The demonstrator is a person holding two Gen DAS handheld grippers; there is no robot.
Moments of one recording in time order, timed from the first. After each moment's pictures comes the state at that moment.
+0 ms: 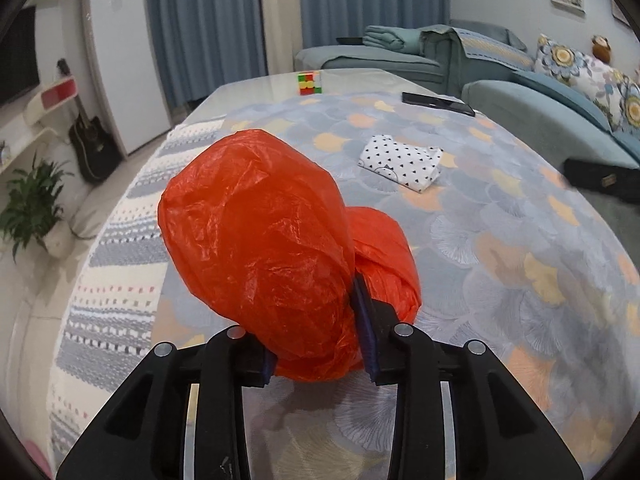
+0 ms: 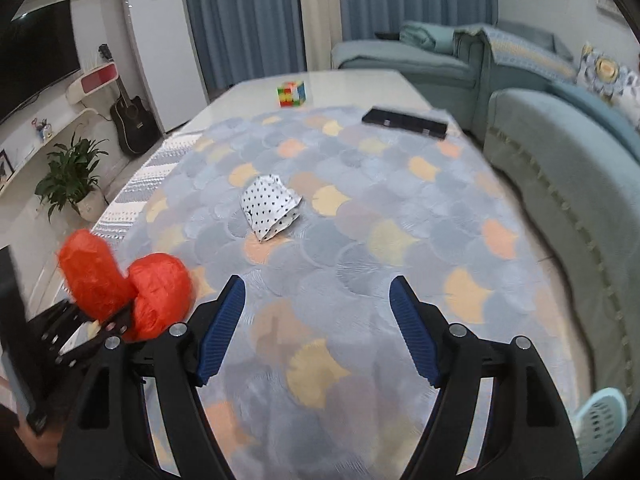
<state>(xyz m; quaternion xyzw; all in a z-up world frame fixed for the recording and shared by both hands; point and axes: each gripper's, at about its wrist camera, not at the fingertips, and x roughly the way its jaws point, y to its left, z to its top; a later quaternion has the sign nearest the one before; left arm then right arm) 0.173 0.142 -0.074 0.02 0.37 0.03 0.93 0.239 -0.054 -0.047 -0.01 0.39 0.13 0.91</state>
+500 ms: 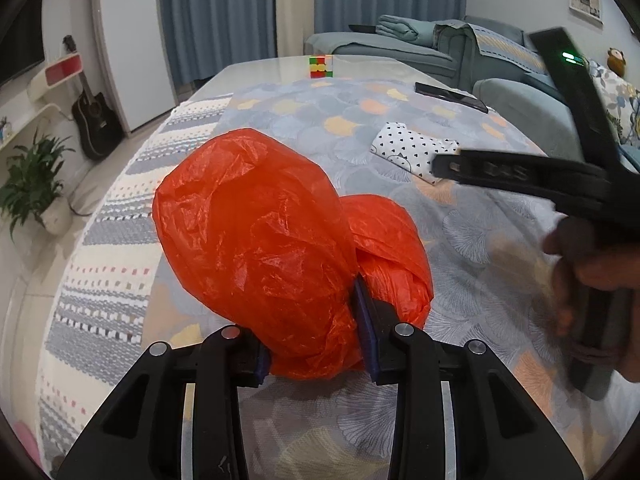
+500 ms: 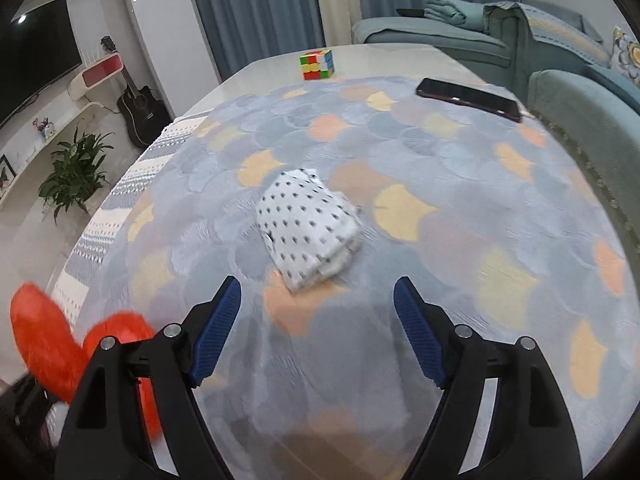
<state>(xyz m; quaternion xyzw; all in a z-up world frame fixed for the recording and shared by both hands) 0.180 0.149 -0.081 -0.01 0.39 0.04 0.92 0.331 0.016 -0.102 0.01 0.41 0.17 0.90</state>
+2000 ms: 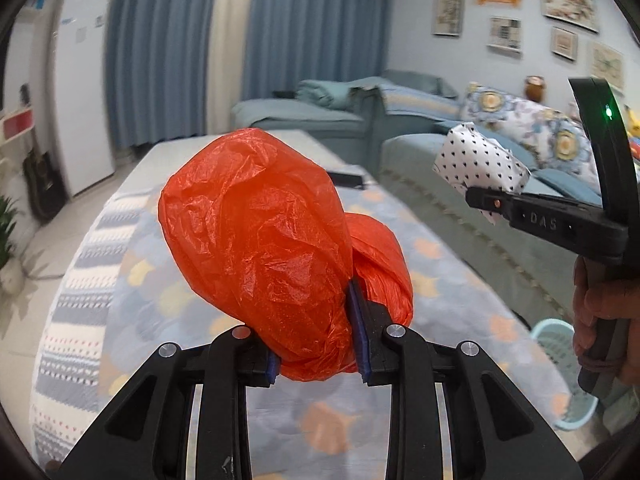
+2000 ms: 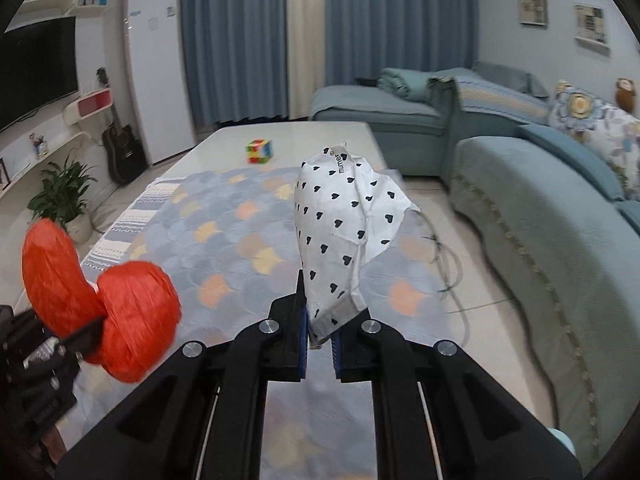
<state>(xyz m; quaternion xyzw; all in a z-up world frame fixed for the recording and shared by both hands) 0.130 0.034 0.027 -0.01 0.28 -0.10 0.96 0.202 -0.149 0.043 -0.03 0.30 0.10 0.95</state>
